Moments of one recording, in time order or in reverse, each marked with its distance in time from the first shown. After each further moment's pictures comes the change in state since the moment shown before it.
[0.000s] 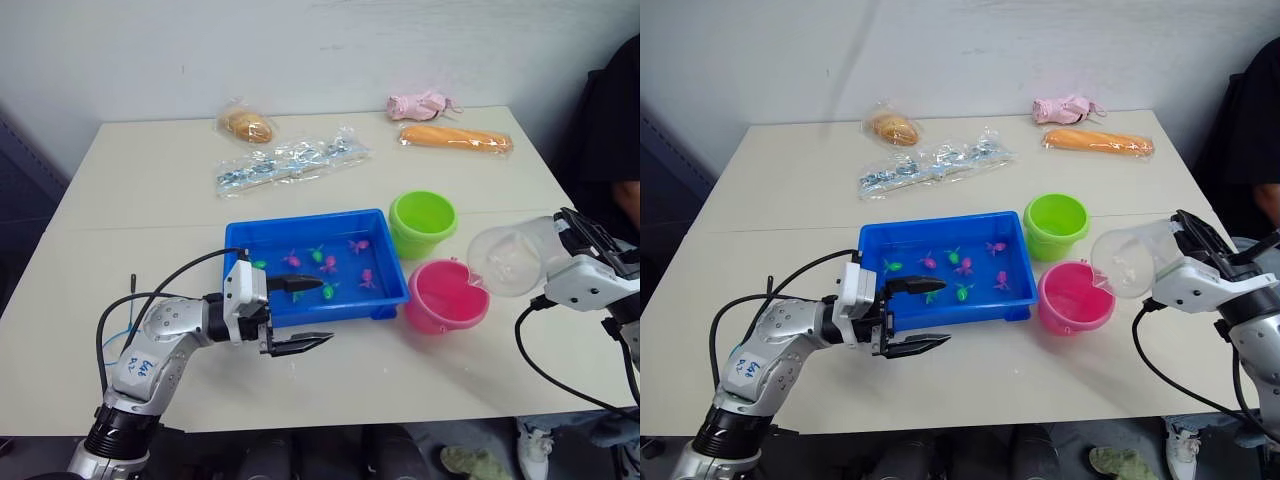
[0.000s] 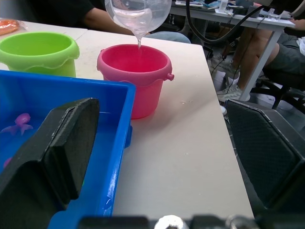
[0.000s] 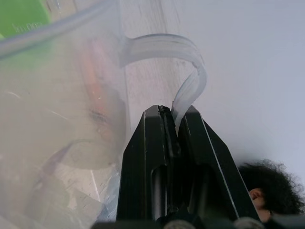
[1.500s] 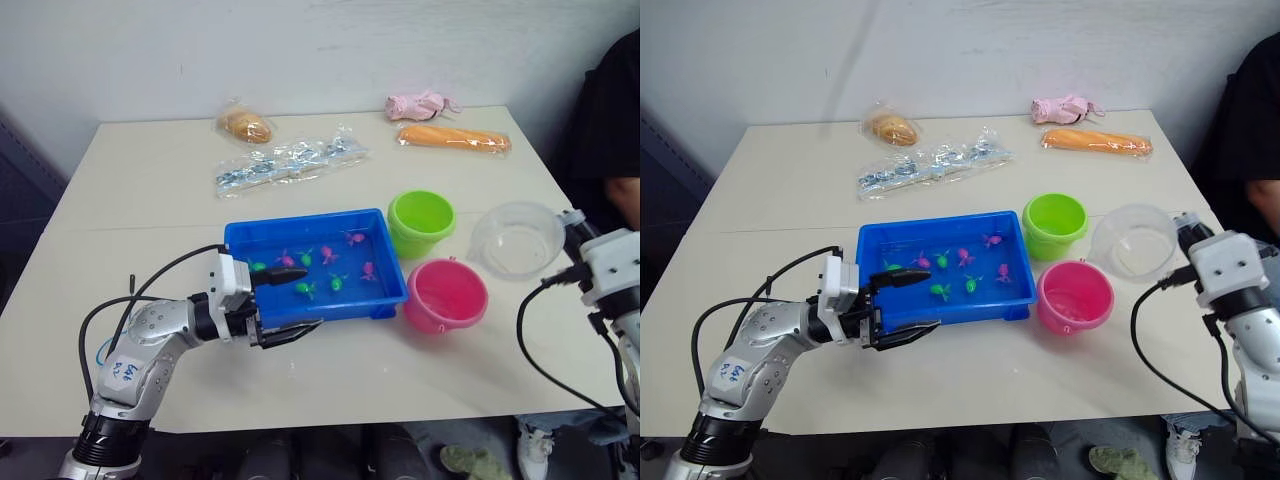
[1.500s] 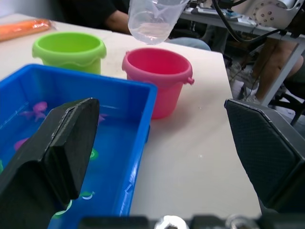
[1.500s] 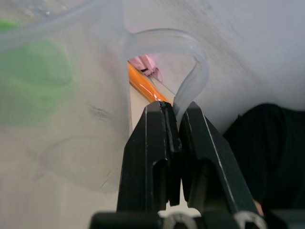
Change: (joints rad) left arm 0.035 0.010 0.065 -0.020 -0.035 0.031 0.051; right arm -0.070 0.099 0.054 0.066 0.503 0.229 0.143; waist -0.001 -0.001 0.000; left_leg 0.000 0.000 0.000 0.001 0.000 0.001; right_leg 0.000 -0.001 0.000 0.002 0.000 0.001
